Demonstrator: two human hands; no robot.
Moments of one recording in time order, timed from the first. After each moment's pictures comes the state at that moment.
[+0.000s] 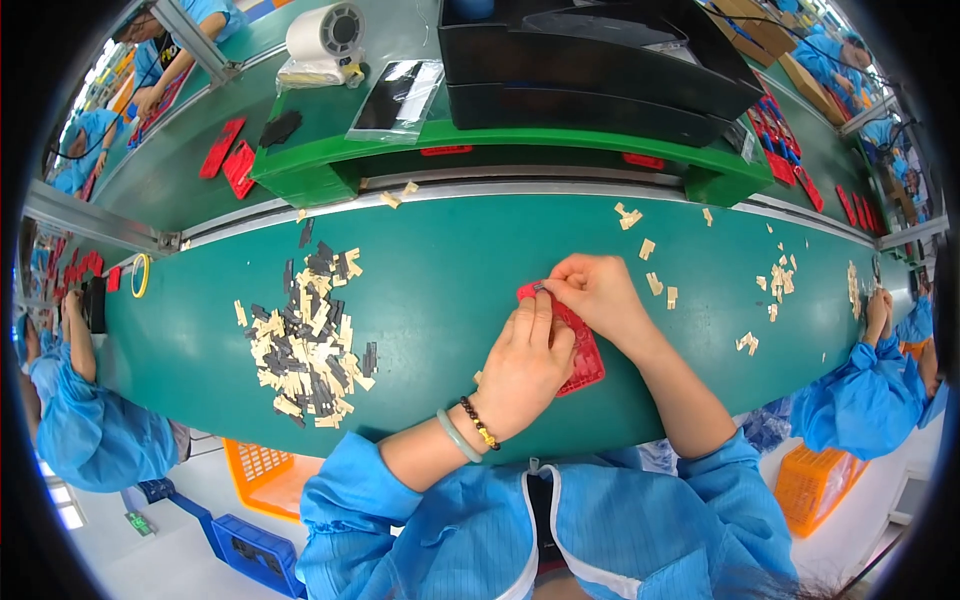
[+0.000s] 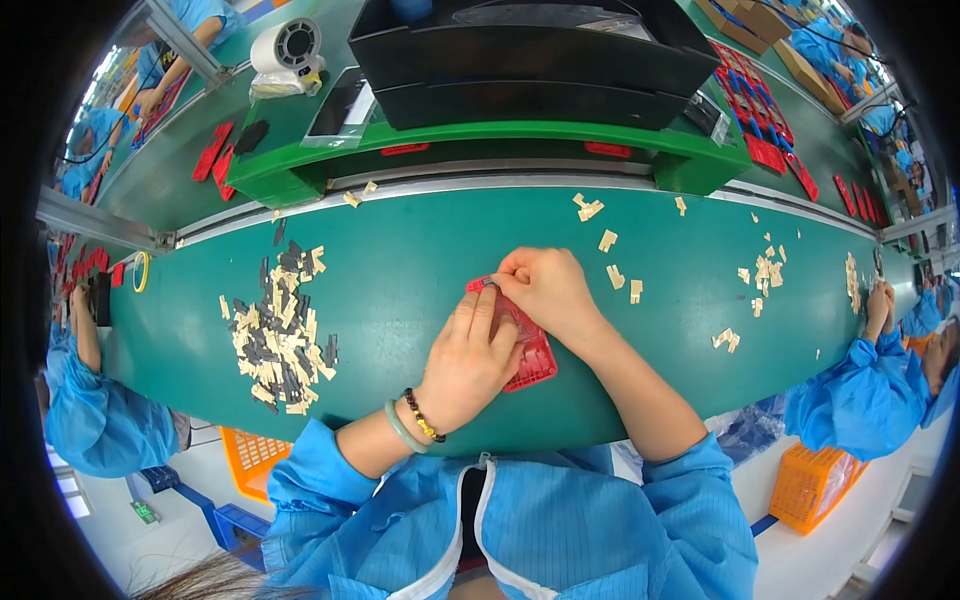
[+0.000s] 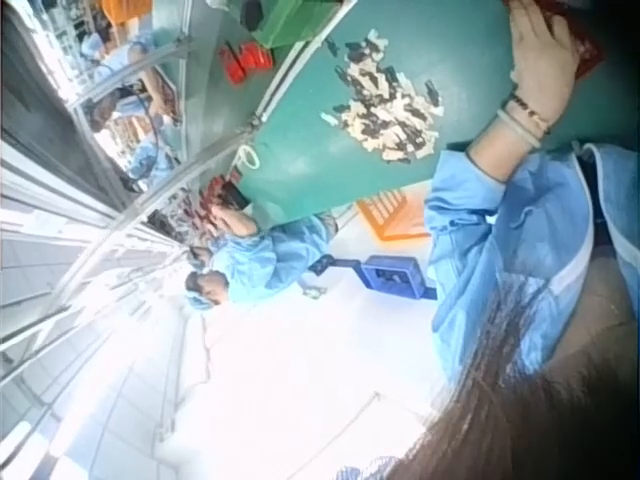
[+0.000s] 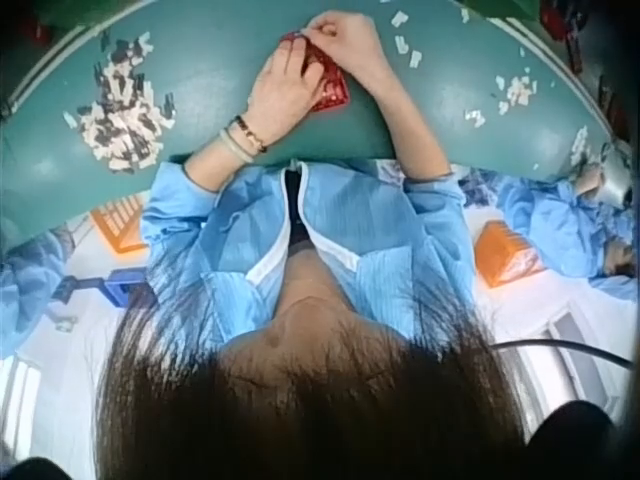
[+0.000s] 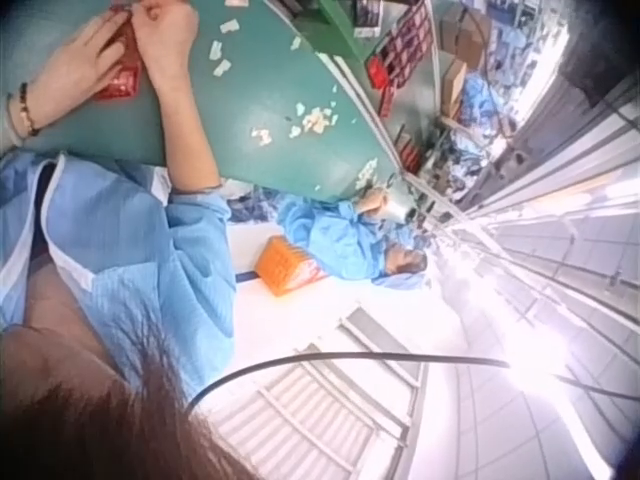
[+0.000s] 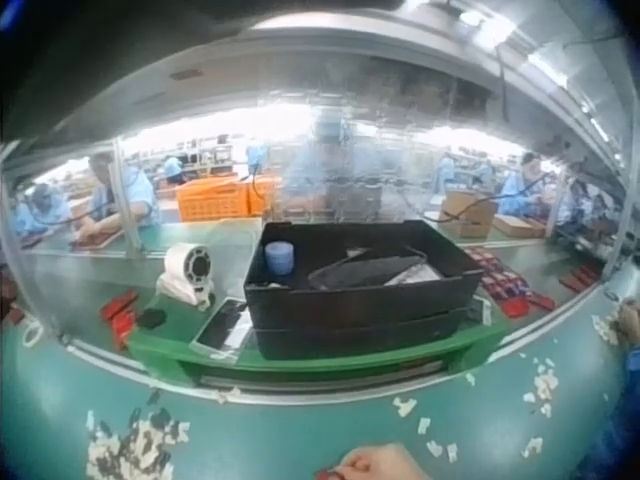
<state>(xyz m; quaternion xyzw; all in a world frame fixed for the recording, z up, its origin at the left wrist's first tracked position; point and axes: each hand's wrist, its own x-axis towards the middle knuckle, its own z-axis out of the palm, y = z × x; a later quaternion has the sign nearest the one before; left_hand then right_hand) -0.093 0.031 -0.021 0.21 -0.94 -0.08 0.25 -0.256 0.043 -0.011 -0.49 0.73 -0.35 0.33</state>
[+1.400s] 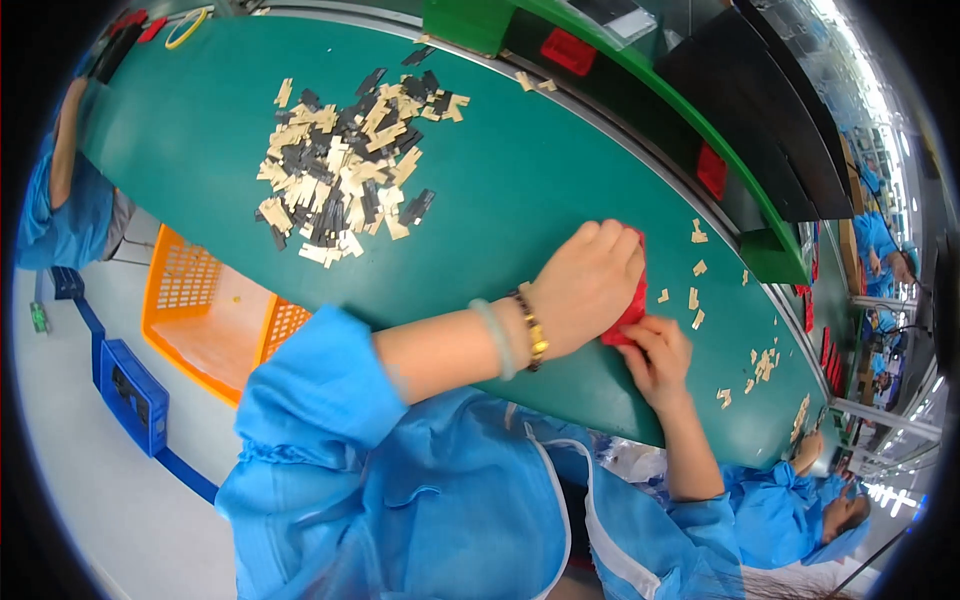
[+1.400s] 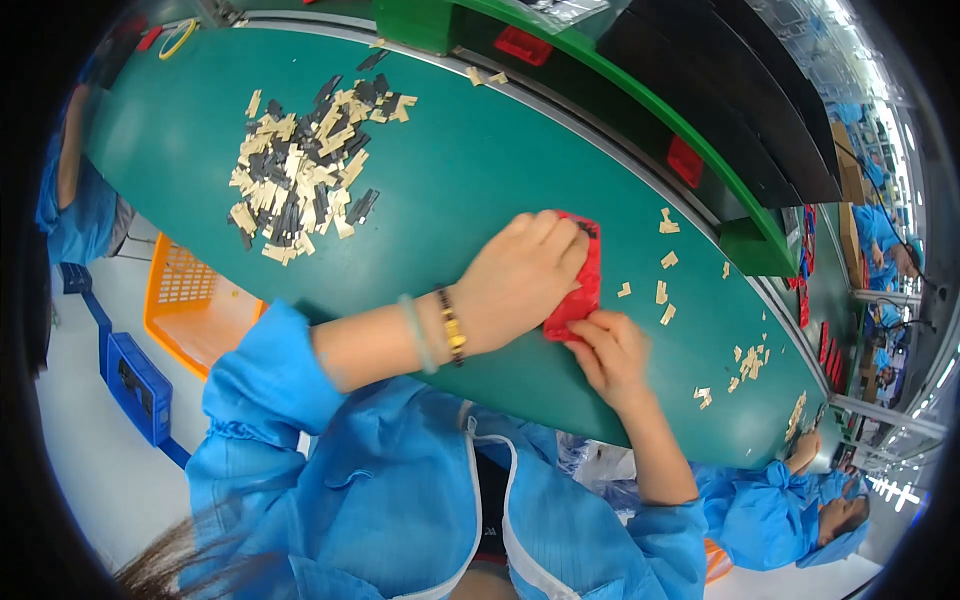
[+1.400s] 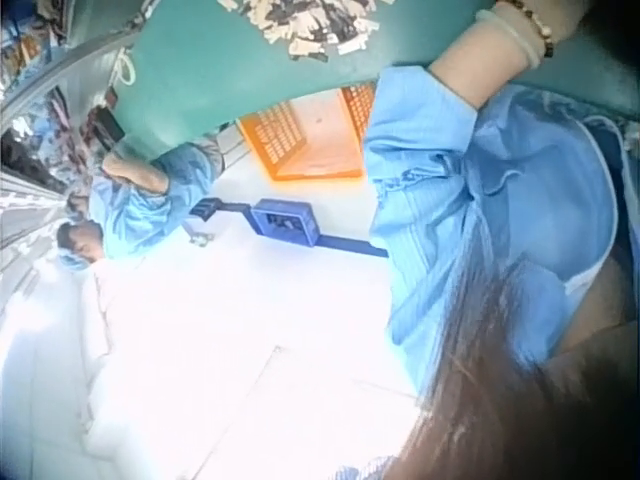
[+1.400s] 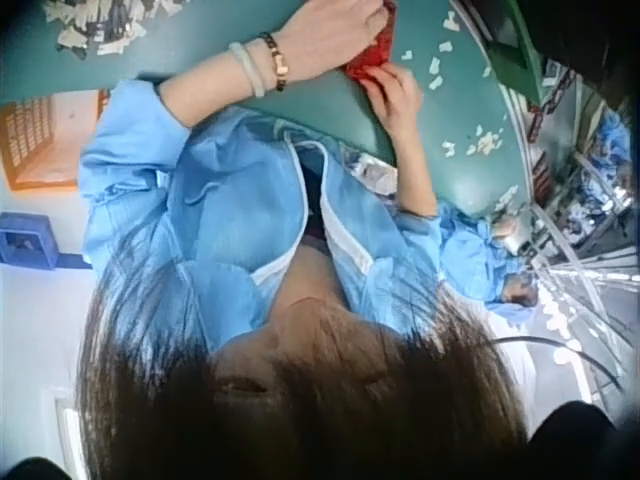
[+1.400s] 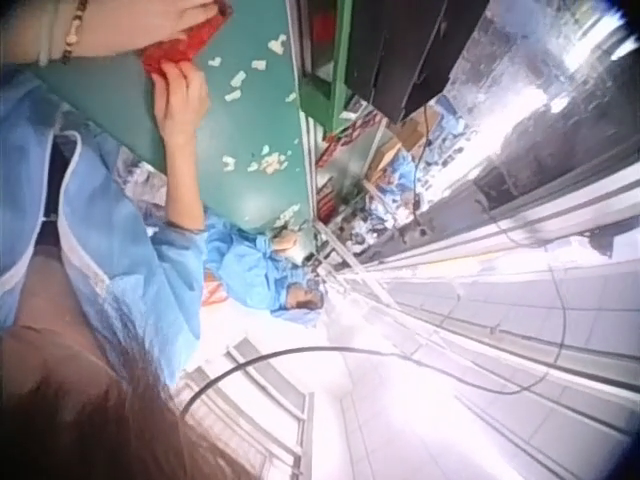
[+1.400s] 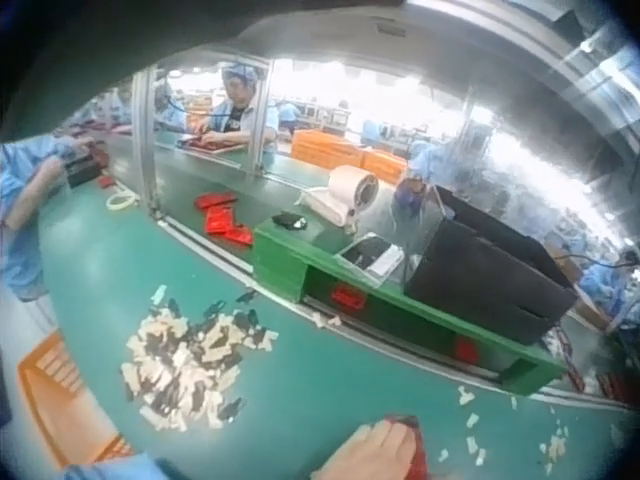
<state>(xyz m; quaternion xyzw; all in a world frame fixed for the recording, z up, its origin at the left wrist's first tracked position) -0.076 0.027 -0.006 0.30 -0.92 -0.04 0.25 -0.263 0.129 -0.013 -0.82 0.50 -0.27 0.04</state>
